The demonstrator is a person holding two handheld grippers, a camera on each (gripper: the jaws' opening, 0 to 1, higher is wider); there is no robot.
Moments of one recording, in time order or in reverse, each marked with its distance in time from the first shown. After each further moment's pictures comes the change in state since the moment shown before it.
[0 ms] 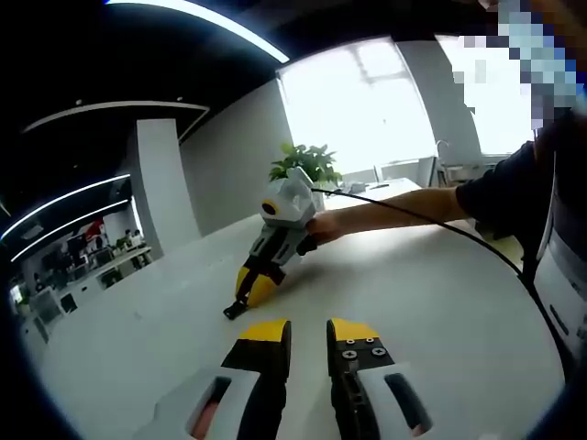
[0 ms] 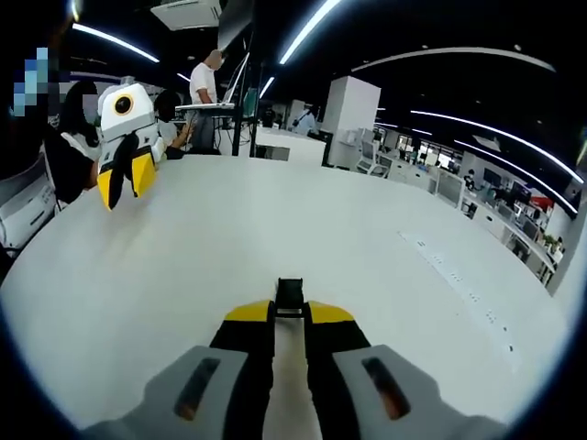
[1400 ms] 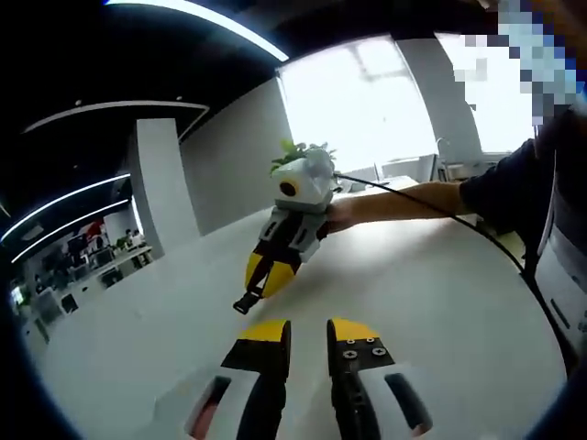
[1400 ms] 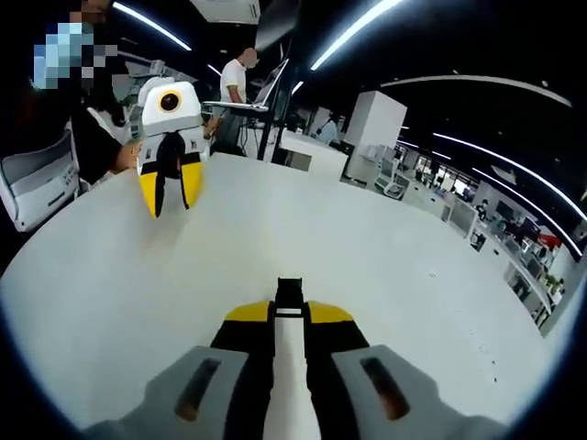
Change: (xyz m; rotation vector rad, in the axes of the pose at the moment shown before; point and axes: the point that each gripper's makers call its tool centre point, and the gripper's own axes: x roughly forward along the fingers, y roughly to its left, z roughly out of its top) left arm 0.002 -0.002 -0.004 0.003 0.007 0.003; right arm -0.012 0.027 0.022 -0.144 -0.019 0.061
